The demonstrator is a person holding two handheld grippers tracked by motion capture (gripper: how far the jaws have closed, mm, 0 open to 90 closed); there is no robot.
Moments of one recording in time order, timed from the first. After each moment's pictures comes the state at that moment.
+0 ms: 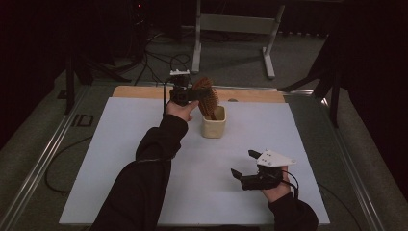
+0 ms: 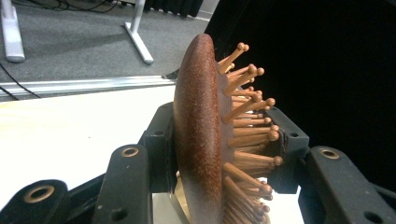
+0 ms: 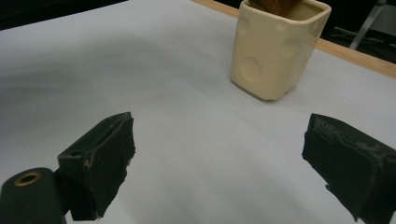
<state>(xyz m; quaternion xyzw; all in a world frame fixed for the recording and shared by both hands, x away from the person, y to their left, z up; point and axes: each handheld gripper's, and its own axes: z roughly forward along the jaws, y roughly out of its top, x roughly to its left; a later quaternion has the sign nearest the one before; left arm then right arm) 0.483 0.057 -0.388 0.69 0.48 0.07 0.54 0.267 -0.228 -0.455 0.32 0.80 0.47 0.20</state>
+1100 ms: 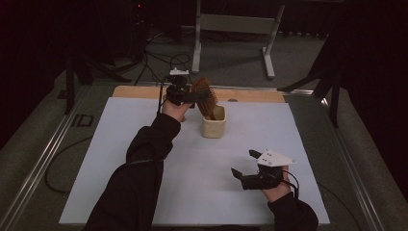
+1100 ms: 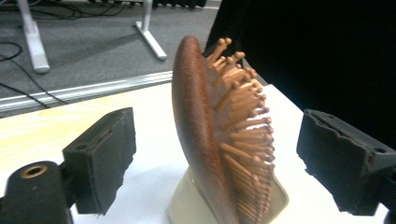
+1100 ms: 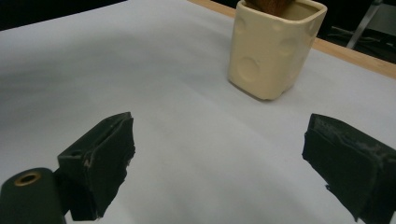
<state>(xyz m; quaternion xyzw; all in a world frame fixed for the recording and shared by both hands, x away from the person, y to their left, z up) 0.474 0.066 -0.378 0.74 0.45 0.11 0.50 0.267 -0.228 -0.455 0.32 0.79 0.47 0.20</state>
